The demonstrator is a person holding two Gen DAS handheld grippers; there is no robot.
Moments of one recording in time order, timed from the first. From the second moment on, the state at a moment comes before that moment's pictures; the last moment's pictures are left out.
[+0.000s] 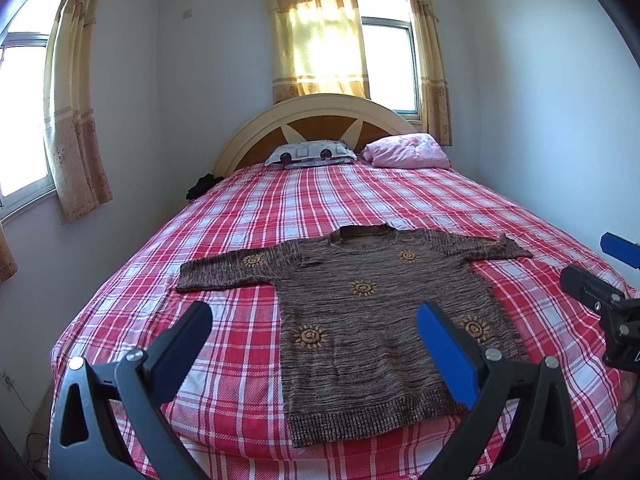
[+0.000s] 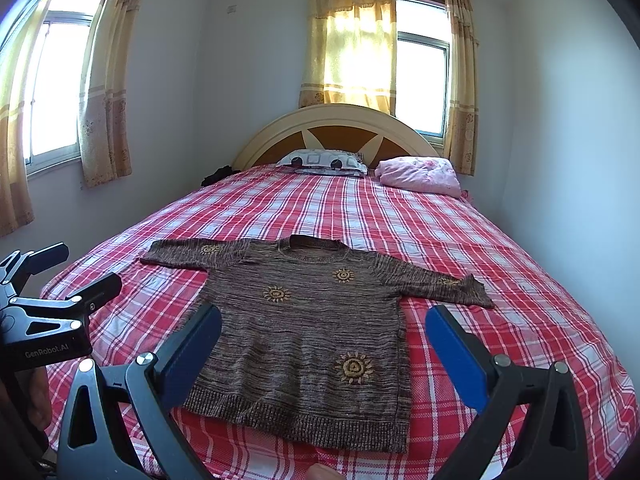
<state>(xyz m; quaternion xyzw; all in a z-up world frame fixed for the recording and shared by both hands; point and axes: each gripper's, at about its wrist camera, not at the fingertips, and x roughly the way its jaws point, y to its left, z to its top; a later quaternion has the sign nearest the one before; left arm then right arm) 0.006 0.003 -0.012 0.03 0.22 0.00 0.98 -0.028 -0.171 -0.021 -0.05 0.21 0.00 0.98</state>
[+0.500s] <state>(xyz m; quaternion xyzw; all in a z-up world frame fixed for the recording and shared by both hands) 0.007 0.005 -0.013 0.03 0.22 0.00 0.98 -0.029 -0.168 -0.025 -0.05 0.21 -0.01 0.98</state>
